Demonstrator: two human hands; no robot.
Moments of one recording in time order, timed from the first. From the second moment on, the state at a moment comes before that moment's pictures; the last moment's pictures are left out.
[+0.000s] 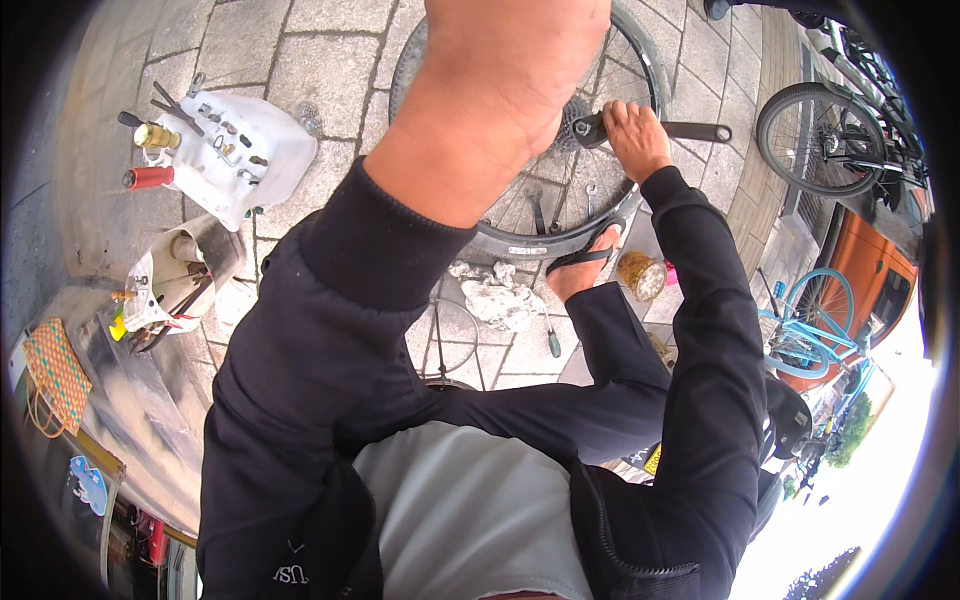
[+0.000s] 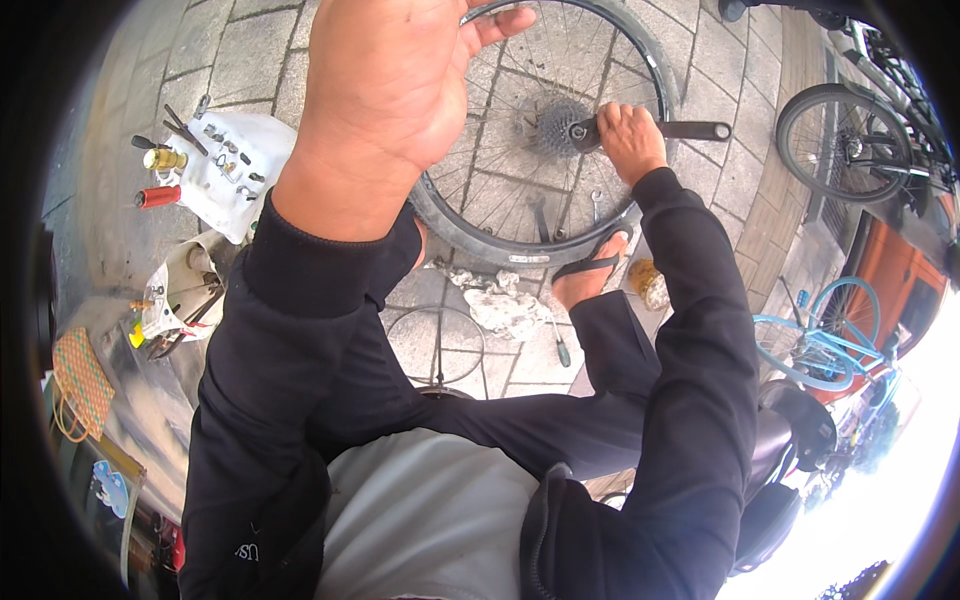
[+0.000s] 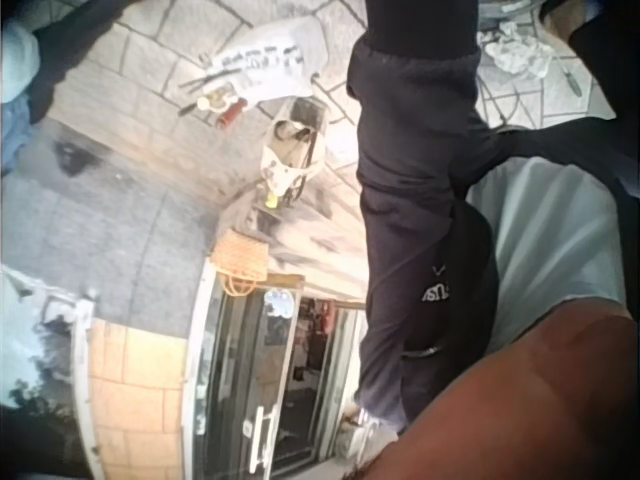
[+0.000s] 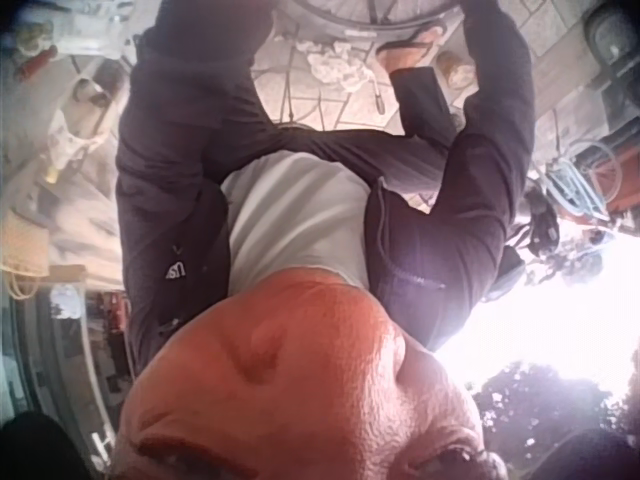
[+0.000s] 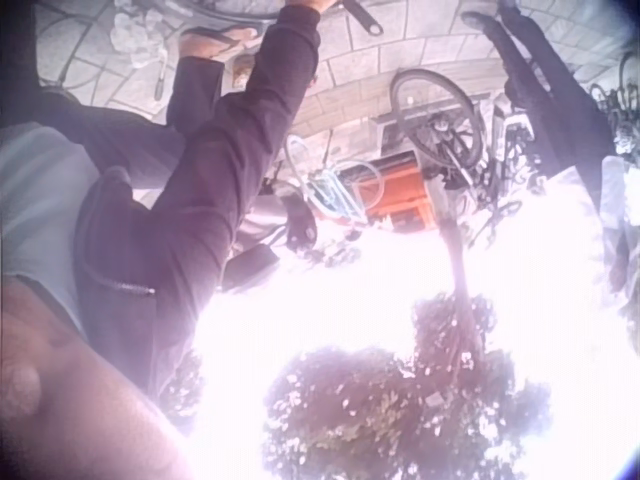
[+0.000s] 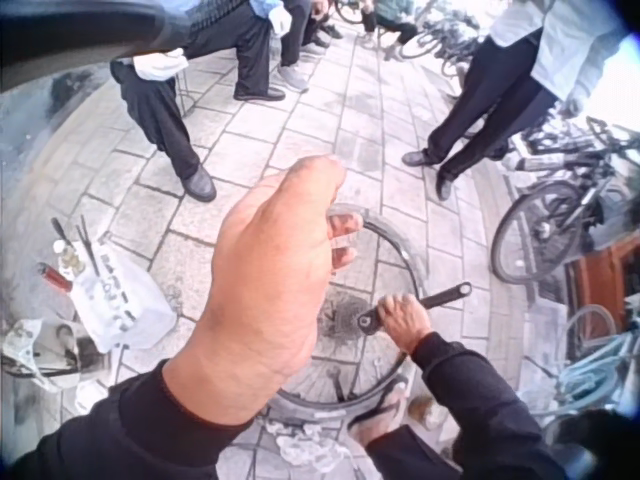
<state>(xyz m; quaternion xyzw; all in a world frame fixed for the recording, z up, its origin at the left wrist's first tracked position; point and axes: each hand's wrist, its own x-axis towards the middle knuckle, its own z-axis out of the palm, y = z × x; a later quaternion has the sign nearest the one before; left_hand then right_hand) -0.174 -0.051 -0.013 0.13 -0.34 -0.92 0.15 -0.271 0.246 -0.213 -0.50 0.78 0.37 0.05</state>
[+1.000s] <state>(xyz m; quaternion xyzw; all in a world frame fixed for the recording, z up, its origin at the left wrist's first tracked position) -0.161 -0.047 0.019 0.20 -0.32 -0.92 0.13 -0.178 0.179 -0.236 -0.07 0.94 0.30 0.11</state>
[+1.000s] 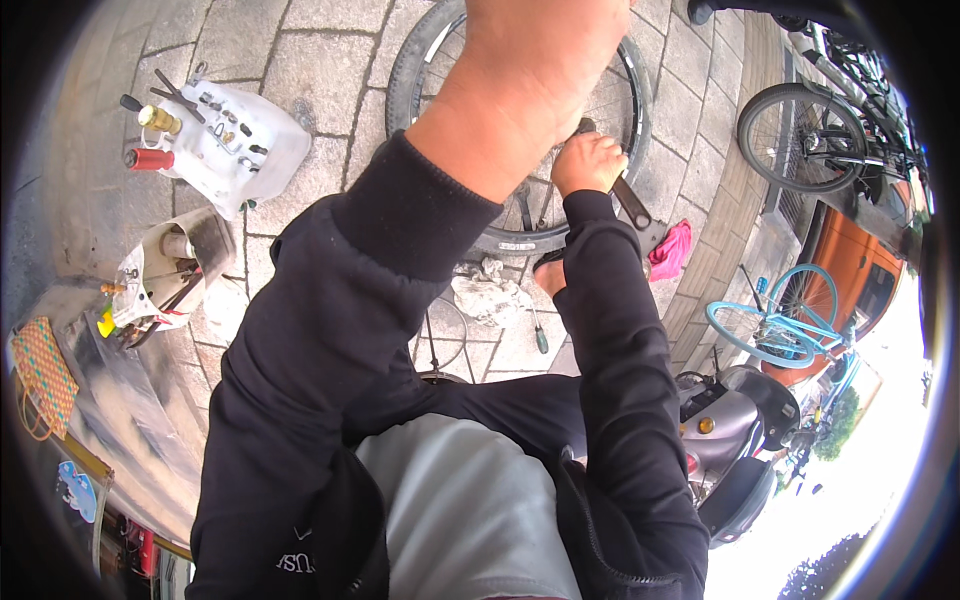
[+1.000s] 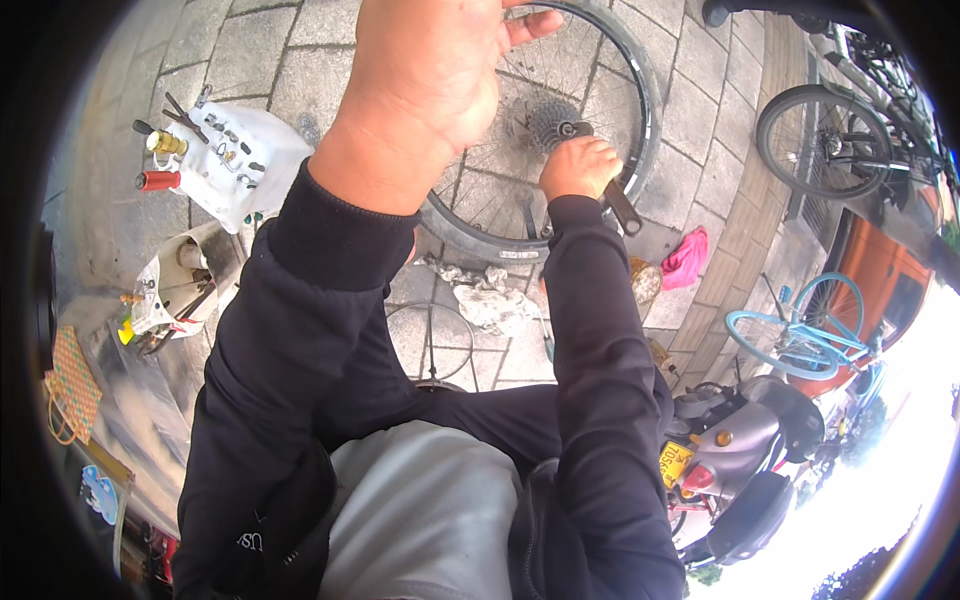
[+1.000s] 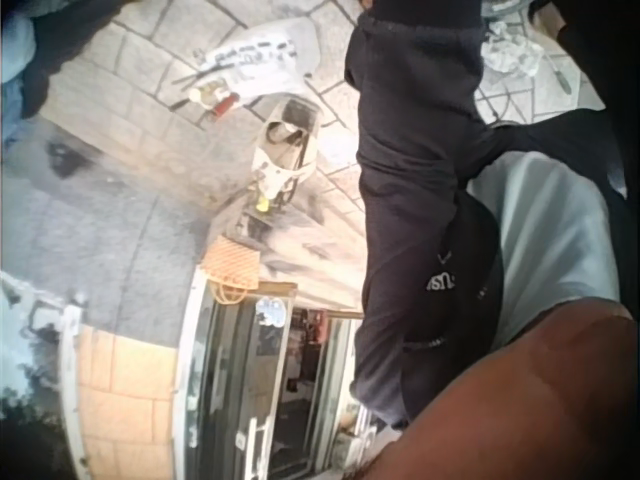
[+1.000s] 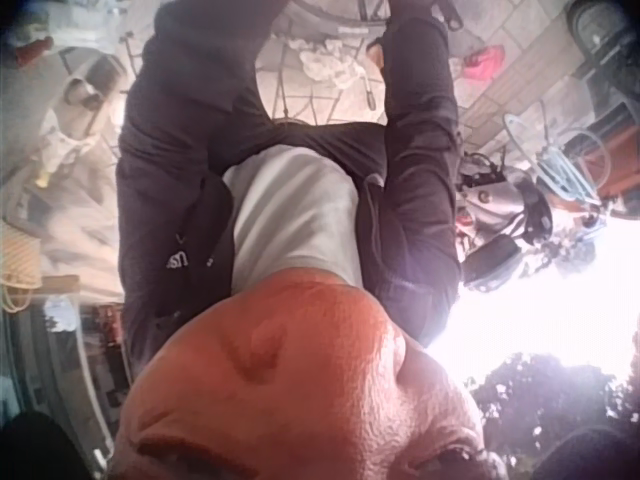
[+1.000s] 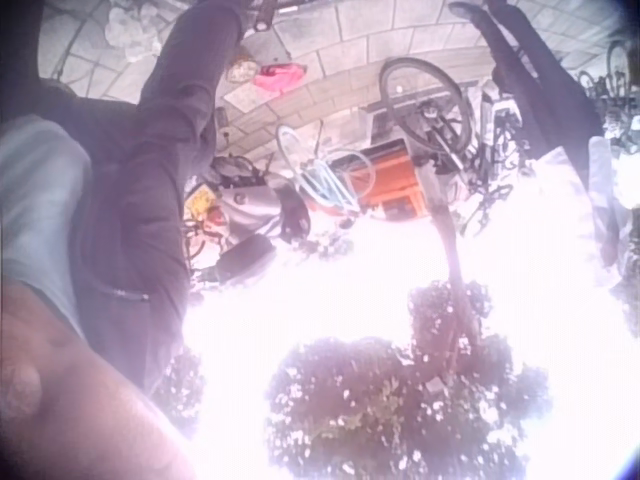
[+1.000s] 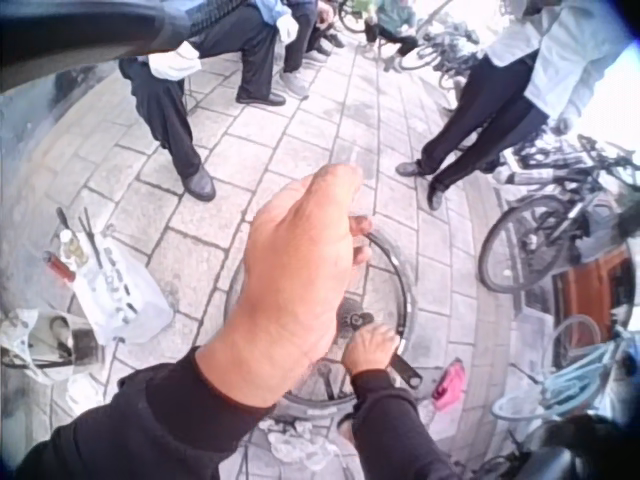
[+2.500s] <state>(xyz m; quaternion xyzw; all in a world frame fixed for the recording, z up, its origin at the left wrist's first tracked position) -0.175 -0.017 0.021 0.20 -0.36 -0.91 0.10 -0.221 0.141 -0.223 -0.35 0.80 0.44 0.20</state>
